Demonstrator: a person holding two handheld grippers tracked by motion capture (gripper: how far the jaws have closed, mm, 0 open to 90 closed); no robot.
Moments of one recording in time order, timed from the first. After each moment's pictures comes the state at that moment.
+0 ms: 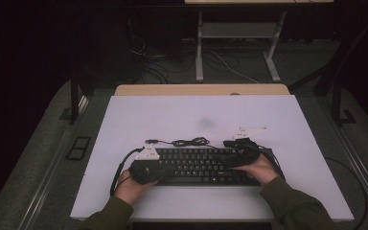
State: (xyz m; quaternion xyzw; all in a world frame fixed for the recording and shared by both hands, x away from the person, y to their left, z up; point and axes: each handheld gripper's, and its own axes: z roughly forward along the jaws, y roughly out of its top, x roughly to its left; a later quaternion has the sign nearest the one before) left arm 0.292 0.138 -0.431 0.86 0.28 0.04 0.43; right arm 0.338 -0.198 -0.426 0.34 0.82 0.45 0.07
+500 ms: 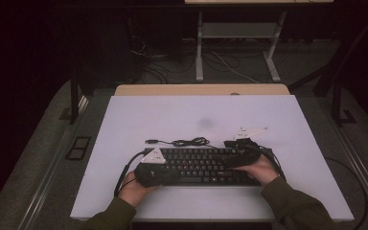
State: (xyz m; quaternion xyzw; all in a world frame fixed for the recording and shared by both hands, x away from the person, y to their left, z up) left arm 0.288 0.127 -0.435 0.87 0.25 0.02 0.42; right arm 0.337 -0.199 -0.426 0.34 0.82 0.45 0.07
